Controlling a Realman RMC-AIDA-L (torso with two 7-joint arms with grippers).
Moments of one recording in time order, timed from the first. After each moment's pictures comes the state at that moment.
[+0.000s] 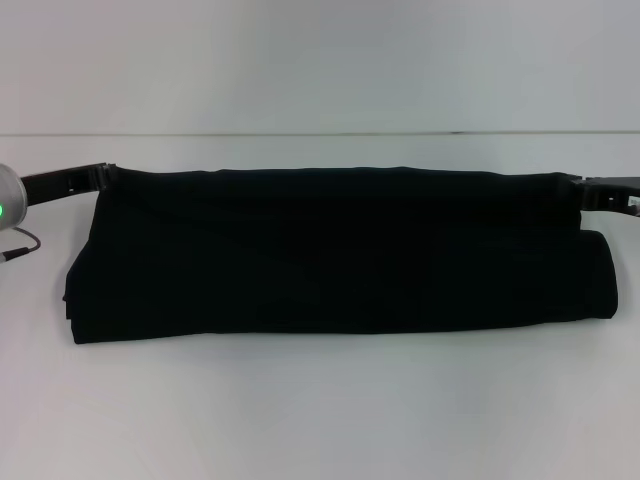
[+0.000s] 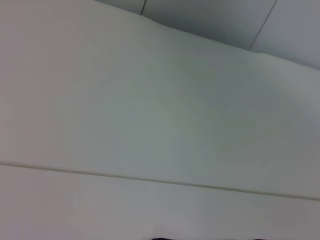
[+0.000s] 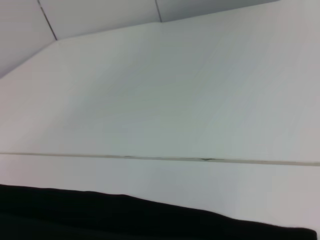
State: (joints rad) left arm -0.78 -2.01 0.21 0.46 2.41 0.83 -1.86; right arm 0.77 1.96 -0.32 -0.33 -2.25 -0.86 1.61
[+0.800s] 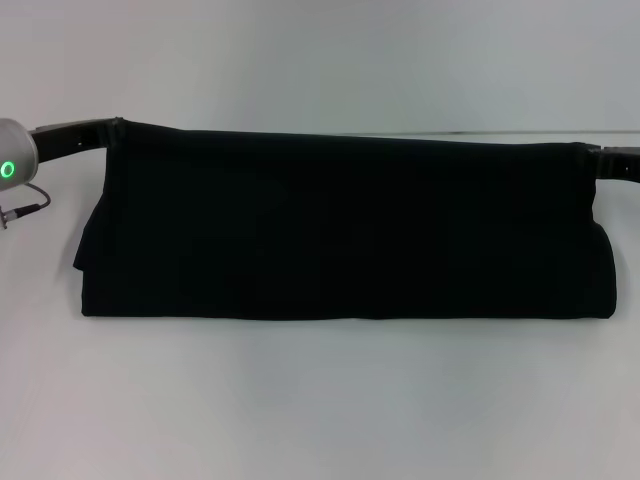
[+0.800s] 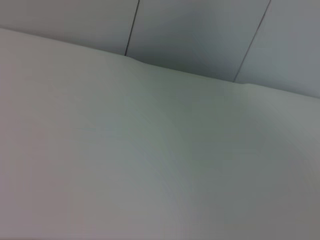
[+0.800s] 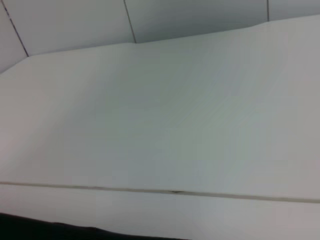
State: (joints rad) left arm -0.83 -2.01 0.24 0.48 2.33 0.80 -1.80; right arm 0.80 1.97 -0.32 -0.38 -2.25 -0.80 1.65
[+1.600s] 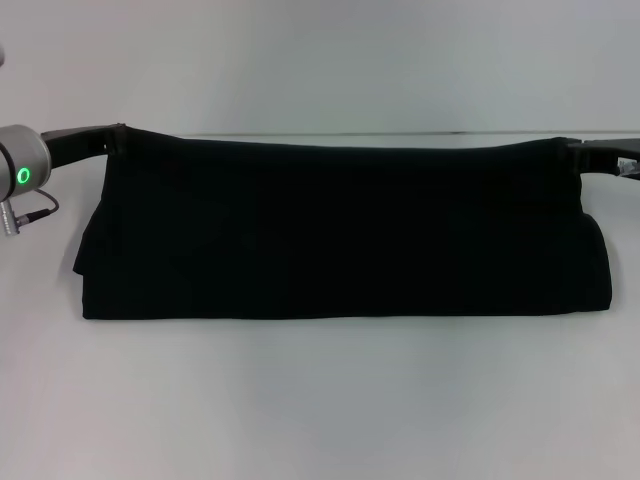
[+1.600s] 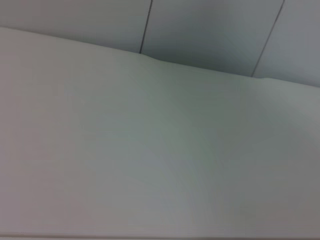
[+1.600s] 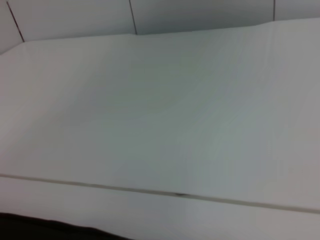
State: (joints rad) left arm -0.84 -2.04 0.29 0.47 2.30 0.69 -1.79; right arm 0.84 1.98 -0.38 -0.35 -2.25 -0.70 1.65
